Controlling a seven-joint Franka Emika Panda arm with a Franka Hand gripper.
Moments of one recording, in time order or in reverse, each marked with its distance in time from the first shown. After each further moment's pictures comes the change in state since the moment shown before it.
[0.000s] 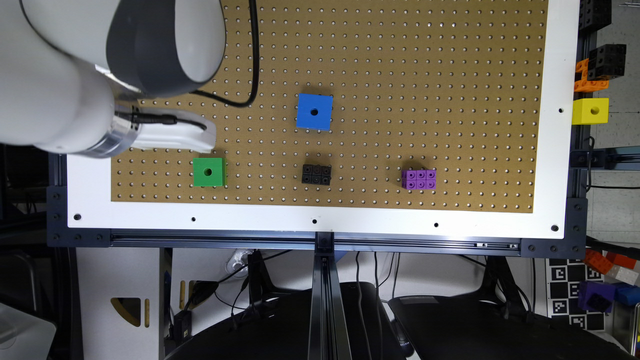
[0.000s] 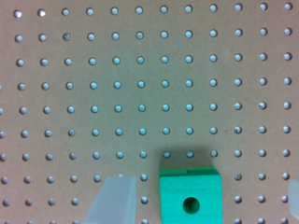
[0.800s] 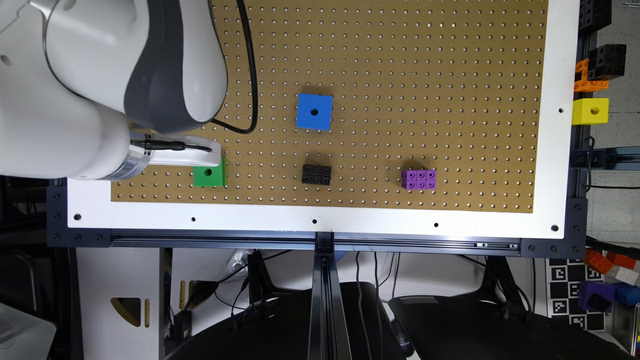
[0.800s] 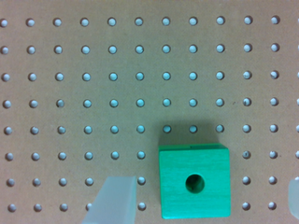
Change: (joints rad) arm 0.000 0.109 0.003 0.055 0.000 0.008 0.000
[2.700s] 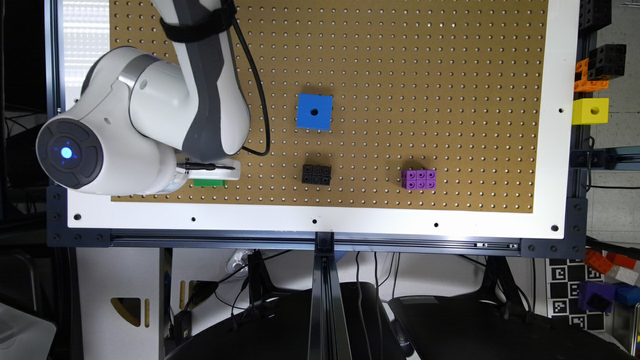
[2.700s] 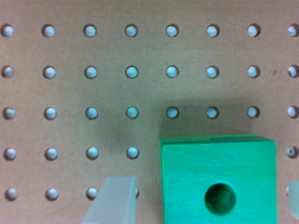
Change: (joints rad) arm 0.012 0.230 0.003 0.109 0.000 0.119 0.000
